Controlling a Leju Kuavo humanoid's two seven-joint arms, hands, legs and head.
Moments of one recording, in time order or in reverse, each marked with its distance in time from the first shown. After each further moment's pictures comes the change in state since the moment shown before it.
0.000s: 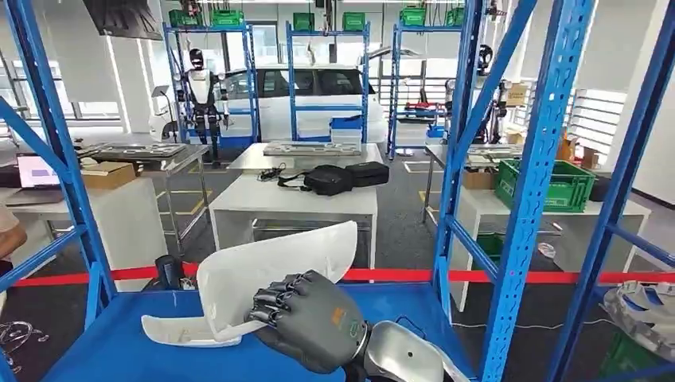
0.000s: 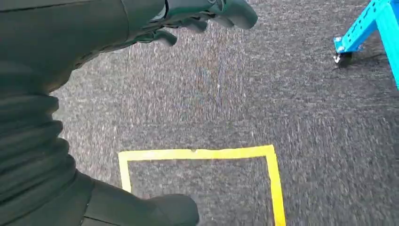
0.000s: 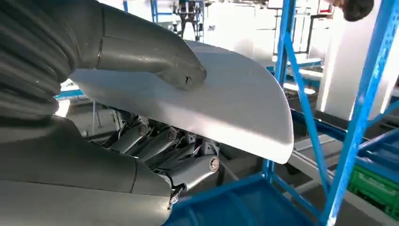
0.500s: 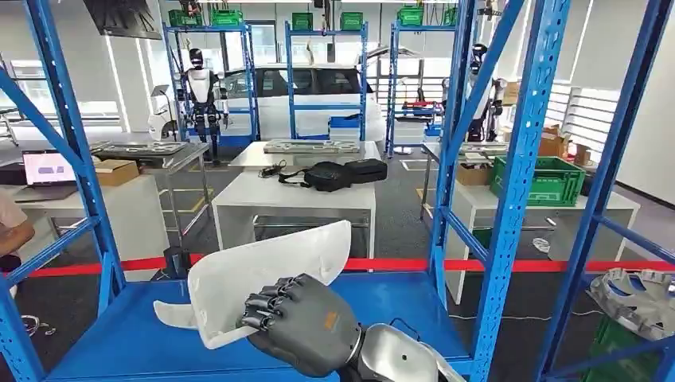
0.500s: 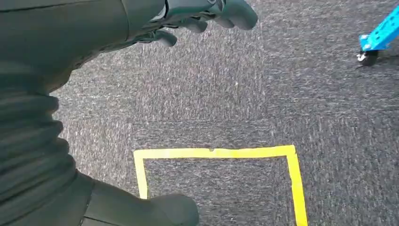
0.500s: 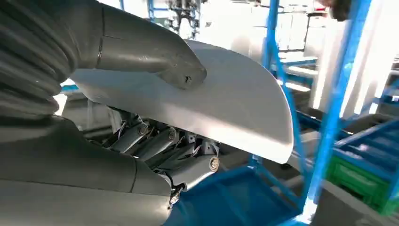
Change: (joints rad) left arm -0.001 0.000 0.016 0.001 0.000 0.000 0.000; right arm -0.006 -0.006 0.026 -0.003 0.002 -0.017 0.010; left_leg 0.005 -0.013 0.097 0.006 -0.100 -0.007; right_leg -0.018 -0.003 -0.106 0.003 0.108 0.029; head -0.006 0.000
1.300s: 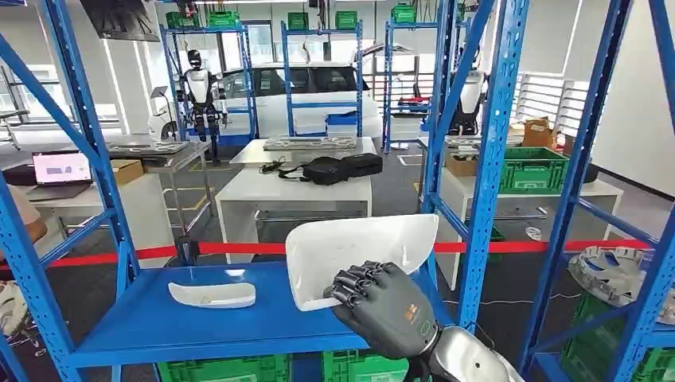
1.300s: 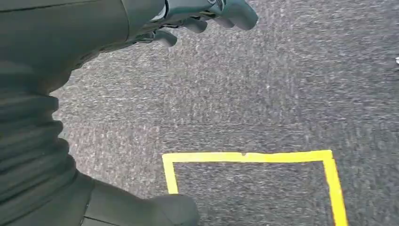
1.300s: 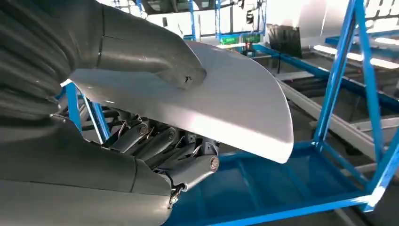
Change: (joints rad) left arm 0.002 0.003 0.008 0.002 0.011 -0.014 0.012; right arm 0.104 -0.213 -0.099 -0.133 0.089 -0.094 0.108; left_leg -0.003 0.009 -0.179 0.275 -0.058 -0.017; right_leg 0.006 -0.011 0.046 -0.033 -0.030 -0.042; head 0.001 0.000
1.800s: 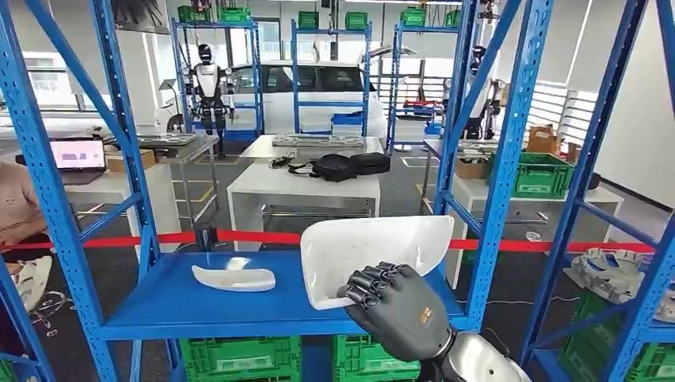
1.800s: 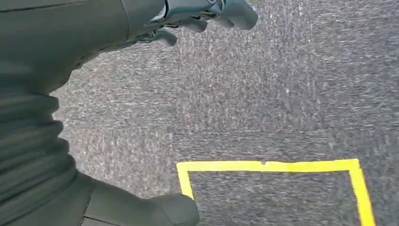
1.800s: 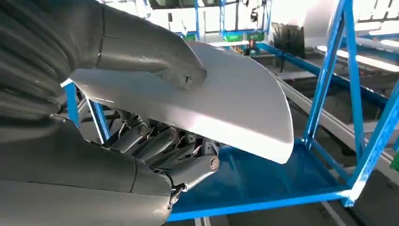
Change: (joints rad) left arm -0.003 0.002 0.000 -0.001 -0.014 -0.007 0.000; right arm 0.028 -0.019 -0.046 -0.023 0.030 -0.003 0.000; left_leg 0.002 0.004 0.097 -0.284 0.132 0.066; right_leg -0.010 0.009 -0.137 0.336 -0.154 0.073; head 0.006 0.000
